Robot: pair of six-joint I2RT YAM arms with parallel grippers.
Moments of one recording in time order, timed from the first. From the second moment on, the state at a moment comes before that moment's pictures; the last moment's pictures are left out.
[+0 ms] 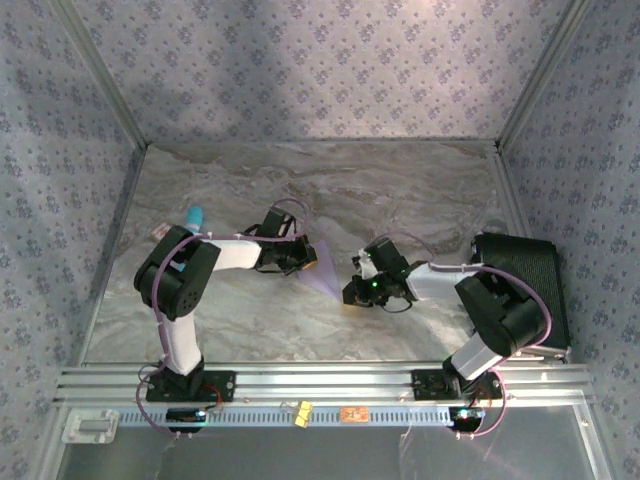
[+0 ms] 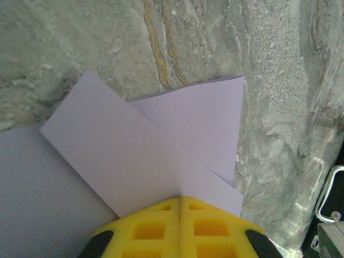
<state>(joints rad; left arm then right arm) -0.57 1.88 0.94 0.02 0.43 -0.97 0.59 1.57 0.59 -0.06 -0.56 0.61</state>
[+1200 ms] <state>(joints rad) -0.57 1.85 0.88 0.06 0.42 -1.02 0.63 1.44 0.51 -0.01 -0.50 0.92</state>
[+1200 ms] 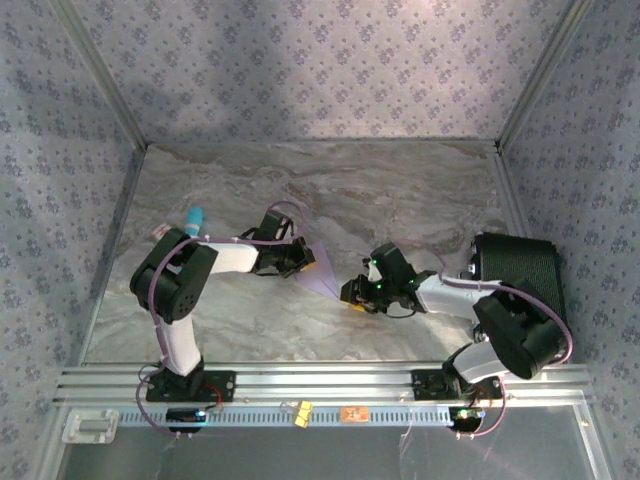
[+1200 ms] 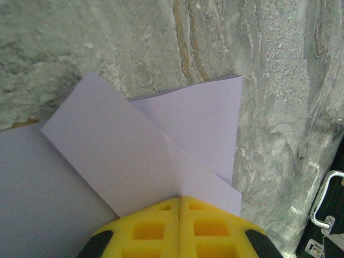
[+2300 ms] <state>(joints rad) -0.56 1.85 0.86 0.10 0.44 -1.05 0.64 1.50 0.53 0.10 -0.50 0.97</state>
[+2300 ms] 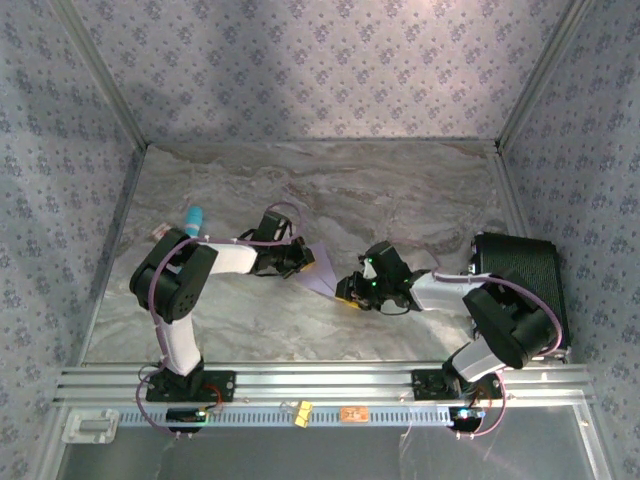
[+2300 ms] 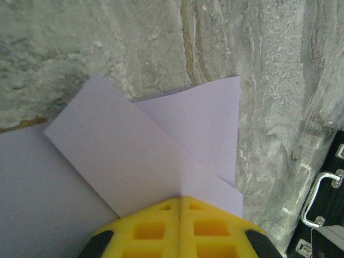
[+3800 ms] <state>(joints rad) -0.56 1.63 0.93 -0.14 0.38 -0.93 0.59 1.49 0.52 0.19 -0.53 0.84</state>
